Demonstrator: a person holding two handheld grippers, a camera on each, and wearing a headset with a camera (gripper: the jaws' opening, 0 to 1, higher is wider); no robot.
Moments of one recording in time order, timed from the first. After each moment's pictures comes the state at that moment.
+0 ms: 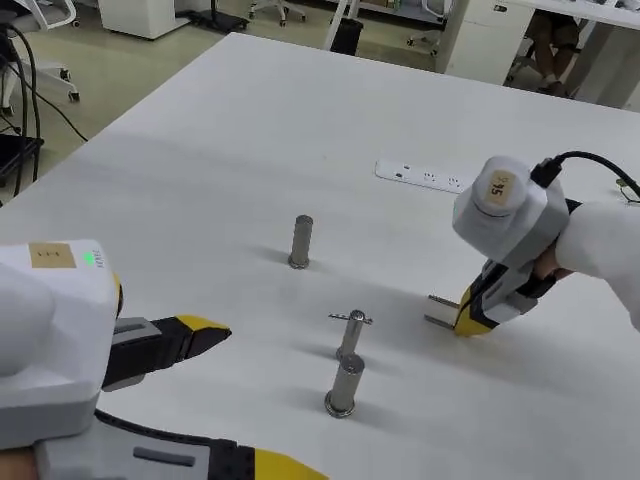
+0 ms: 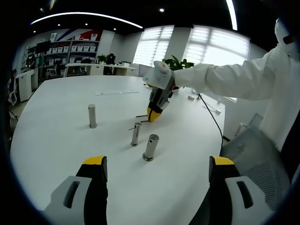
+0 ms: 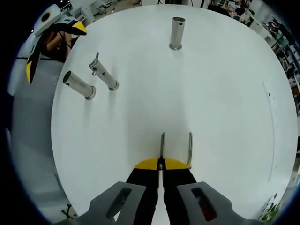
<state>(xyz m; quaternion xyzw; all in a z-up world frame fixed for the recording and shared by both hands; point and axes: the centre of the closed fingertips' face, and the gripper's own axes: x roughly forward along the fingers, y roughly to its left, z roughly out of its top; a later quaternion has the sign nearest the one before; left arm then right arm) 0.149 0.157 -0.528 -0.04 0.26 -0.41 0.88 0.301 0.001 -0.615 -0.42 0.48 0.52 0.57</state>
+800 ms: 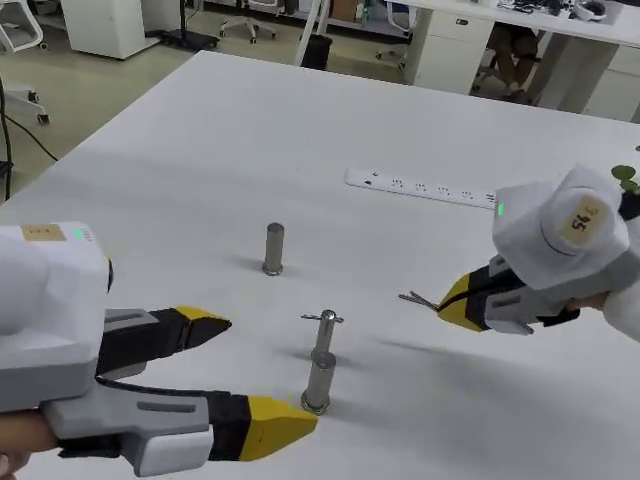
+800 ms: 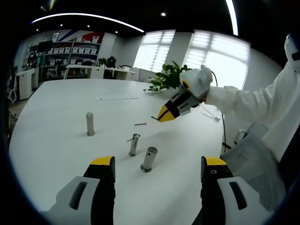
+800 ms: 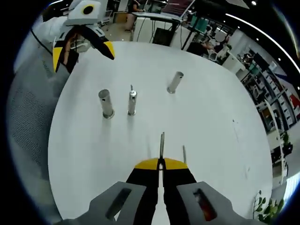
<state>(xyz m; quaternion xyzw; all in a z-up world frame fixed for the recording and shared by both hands) 0.162 0.143 -0.511 -0.06 0.24 -0.41 0.88 0.269 0.008 -0.549 -0.41 0.28 0.50 0.71</state>
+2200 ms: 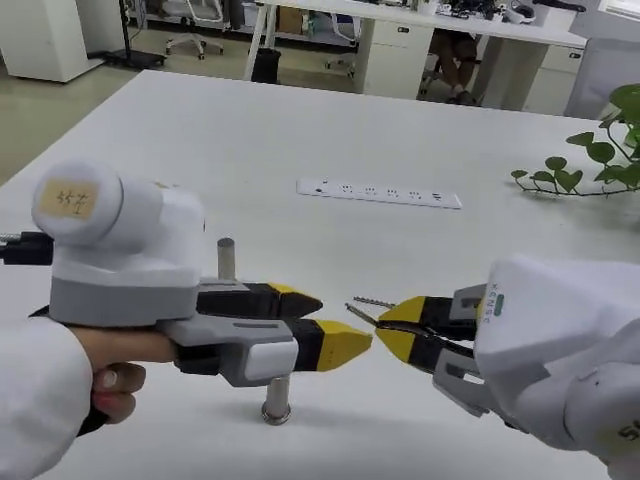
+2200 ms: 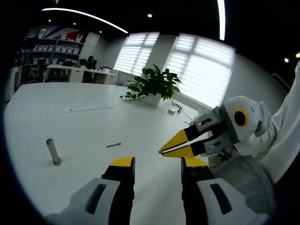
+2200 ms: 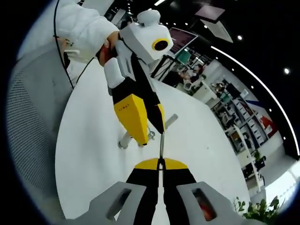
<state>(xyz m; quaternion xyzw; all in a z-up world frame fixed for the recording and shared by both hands) 0.199 0.060 -0.482 -0.09 0.22 -0.50 0.83 0.201 0.039 -0.495 -0.43 0.12 0.43 0.78</state>
